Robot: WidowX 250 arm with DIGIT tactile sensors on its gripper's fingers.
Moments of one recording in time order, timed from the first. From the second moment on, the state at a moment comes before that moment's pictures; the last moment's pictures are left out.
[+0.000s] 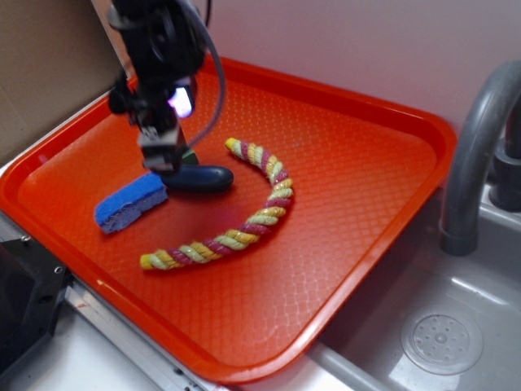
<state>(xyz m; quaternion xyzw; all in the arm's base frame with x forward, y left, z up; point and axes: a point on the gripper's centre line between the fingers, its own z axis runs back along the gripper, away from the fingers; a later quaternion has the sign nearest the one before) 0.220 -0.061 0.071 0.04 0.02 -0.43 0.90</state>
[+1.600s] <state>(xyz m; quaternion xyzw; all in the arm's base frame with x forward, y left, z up) 0.202 -0.038 0.115 0.11 0.07 -0.23 0.97</state>
